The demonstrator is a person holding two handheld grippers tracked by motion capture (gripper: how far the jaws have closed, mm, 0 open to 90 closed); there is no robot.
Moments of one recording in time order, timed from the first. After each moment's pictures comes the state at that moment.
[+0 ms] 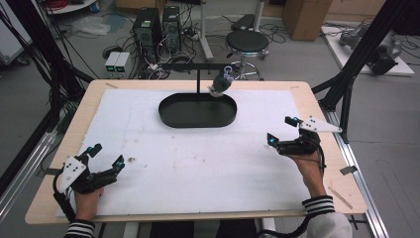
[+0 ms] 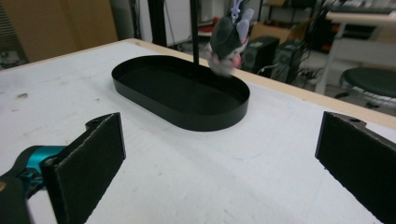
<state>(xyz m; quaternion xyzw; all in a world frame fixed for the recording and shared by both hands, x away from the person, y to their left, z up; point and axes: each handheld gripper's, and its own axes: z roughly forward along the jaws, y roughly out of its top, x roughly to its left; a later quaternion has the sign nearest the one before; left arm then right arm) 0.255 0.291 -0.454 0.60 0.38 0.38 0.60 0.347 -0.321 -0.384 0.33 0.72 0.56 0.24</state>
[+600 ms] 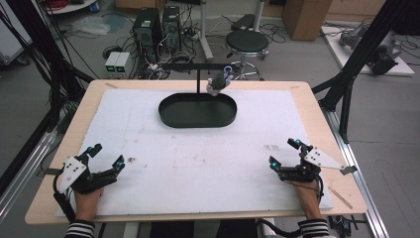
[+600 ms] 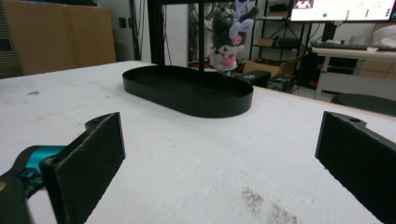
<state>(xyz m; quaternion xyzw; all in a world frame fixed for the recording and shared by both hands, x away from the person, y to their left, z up) 0.255 0.291 -0.454 0.60 0.38 0.38 0.60 0.301 -0.334 -0.449 0.31 0.68 0.61 0.28</state>
